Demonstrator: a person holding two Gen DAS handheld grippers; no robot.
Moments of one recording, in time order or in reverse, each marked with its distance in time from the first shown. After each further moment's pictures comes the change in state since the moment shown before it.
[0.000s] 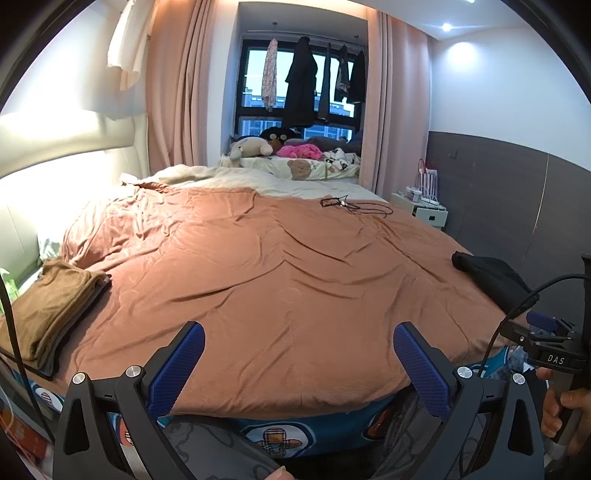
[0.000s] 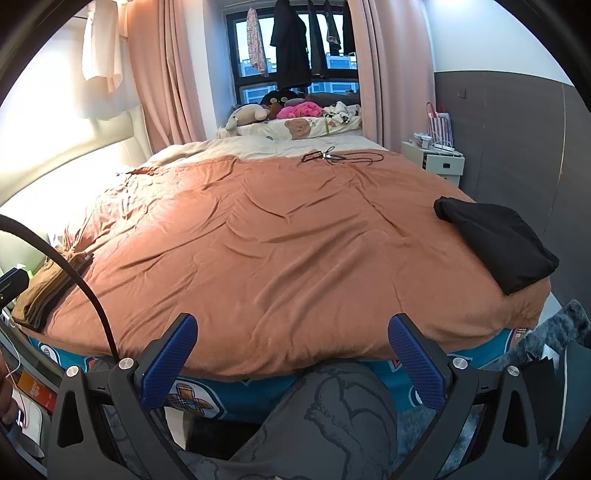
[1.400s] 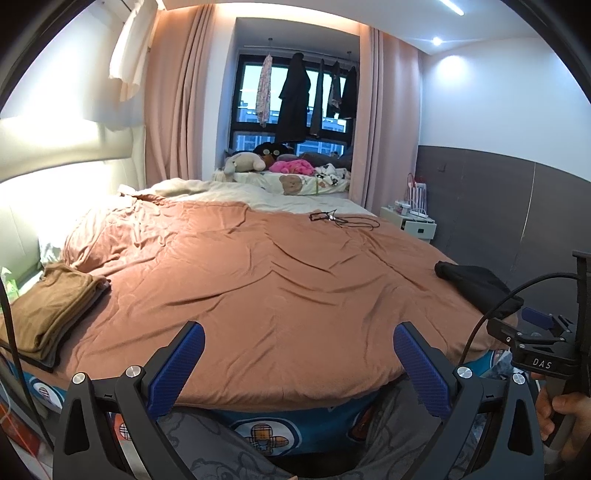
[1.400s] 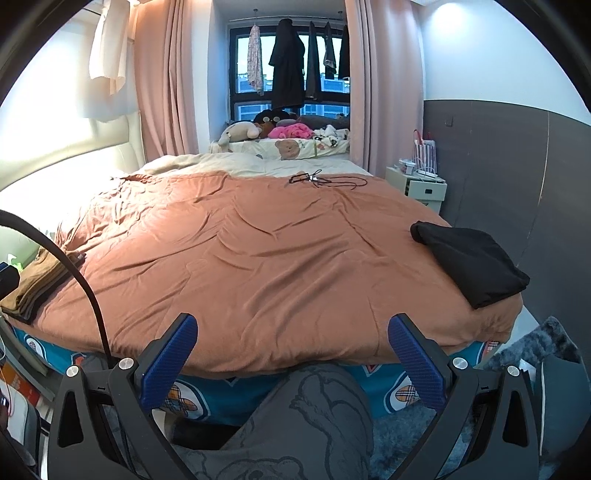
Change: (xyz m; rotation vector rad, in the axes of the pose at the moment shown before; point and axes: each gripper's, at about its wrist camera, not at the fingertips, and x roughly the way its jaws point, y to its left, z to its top) left arm -0.039 -0.017 -0.006 -0.002 -0.059 -0.030; right arm -0.030 -0.017 -0.020 -0.065 -0.071 -0.051
